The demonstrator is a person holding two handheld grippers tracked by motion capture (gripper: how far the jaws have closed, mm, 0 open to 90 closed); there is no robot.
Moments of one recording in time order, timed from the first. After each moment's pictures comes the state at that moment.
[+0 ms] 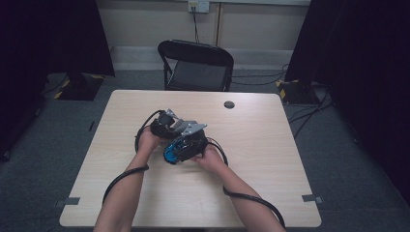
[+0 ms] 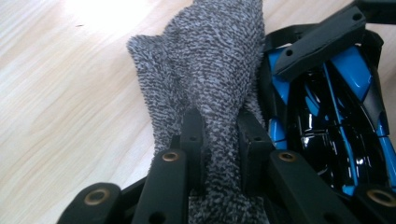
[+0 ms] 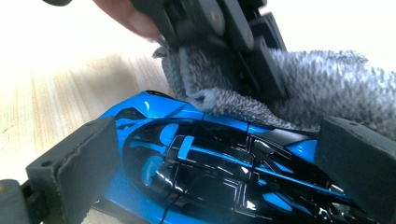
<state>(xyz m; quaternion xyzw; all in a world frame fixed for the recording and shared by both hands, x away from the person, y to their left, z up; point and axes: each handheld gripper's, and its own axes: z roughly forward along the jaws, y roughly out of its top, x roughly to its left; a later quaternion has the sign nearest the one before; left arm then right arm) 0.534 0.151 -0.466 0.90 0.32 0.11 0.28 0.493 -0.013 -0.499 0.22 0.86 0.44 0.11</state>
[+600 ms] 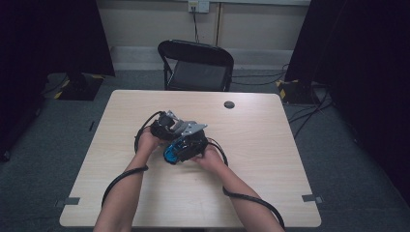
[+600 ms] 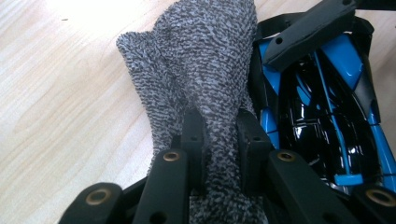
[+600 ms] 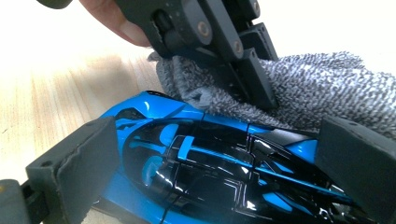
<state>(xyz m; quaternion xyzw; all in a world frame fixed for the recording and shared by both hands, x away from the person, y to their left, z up) 0.530 0.156 -0.467 0.90 0.32 0.10 0.28 0.492 -0.013 -0.500 0.22 0.86 0.44 0.11</state>
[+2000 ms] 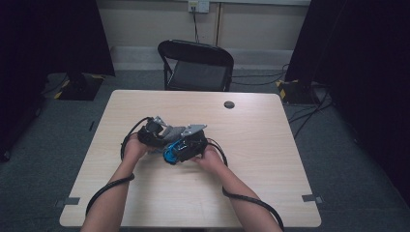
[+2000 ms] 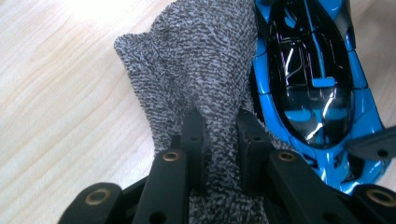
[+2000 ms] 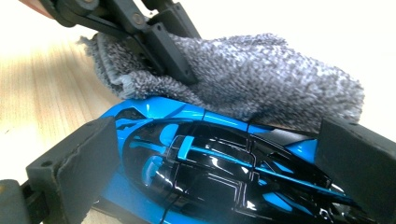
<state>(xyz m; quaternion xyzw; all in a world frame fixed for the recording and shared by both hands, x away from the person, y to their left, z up) 0.498 0.191 -0.463 0.90 0.33 0.09 0.28 0.491 -0.012 -0.500 0.22 0.86 0.44 0.11</state>
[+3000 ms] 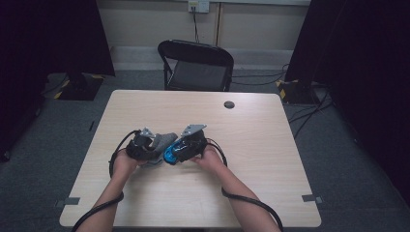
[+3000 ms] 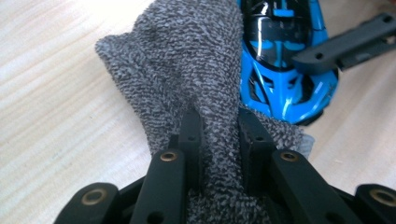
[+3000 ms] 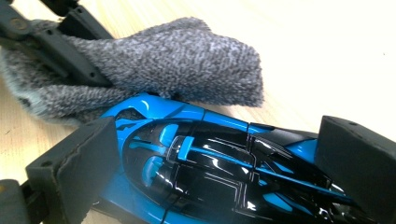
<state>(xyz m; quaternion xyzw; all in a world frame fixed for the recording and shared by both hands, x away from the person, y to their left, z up) 0.442 0.214 -0.468 0.87 0.37 0.10 0.30 0.490 -0.010 -0.499 0.22 0.86 0.44 0.11</state>
